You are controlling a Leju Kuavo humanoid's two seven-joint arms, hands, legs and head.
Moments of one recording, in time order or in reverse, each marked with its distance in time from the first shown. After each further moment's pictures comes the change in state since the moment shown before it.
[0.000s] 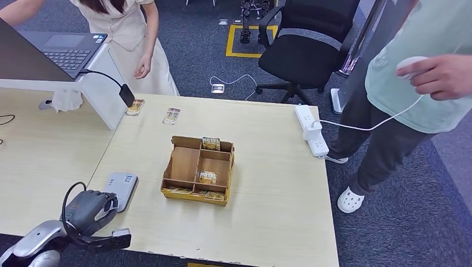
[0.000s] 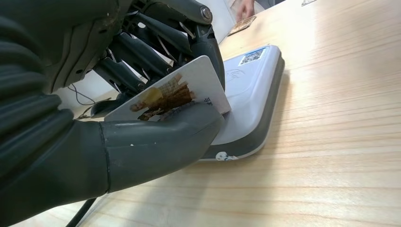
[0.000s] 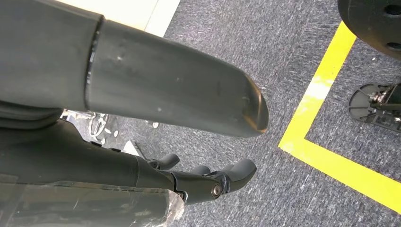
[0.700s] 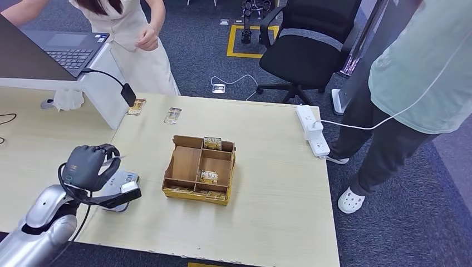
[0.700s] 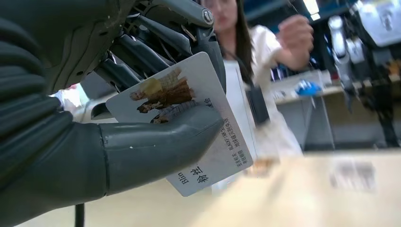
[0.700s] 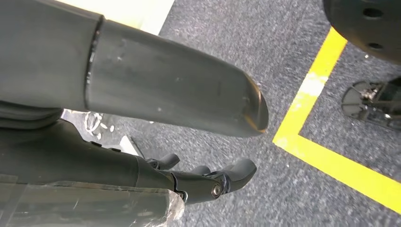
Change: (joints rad) left arm -0.276 -0.087 -0.017 0.046 -0.085 0.323 0.015; right arm -0.007 -0.006 0.015 0.016 0.000 -0.047 -0.010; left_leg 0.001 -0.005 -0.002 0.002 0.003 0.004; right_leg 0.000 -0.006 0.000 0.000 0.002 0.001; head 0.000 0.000
